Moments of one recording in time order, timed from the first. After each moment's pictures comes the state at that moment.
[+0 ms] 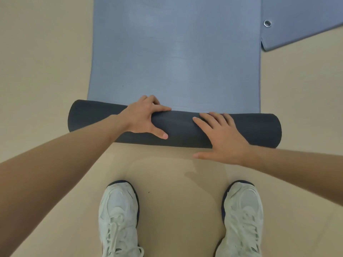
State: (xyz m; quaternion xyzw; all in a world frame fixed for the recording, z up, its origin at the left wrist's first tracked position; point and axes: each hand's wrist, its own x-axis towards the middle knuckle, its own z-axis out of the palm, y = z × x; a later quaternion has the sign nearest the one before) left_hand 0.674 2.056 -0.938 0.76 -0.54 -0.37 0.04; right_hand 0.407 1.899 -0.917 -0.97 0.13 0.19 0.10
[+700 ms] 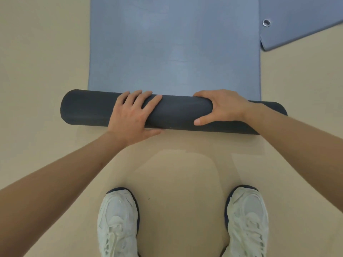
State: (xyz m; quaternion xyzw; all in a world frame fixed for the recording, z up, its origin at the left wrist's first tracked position) left_hand 0.659 2.076 -0.929 0.80 -0.59 -0.01 -0.01; right_hand 0.482 1.821 -0.896 -0.91 0.20 0.23 0.29
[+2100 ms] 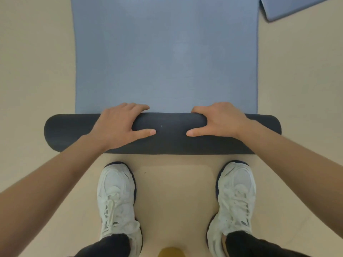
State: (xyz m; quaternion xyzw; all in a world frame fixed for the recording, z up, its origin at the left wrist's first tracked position) left_hand 0.622 2.125 -0.901 0.81 -0.53 -0.25 0.00; right_hand 0.414 1.882 -0.909 -0.92 0.15 0.27 0.24
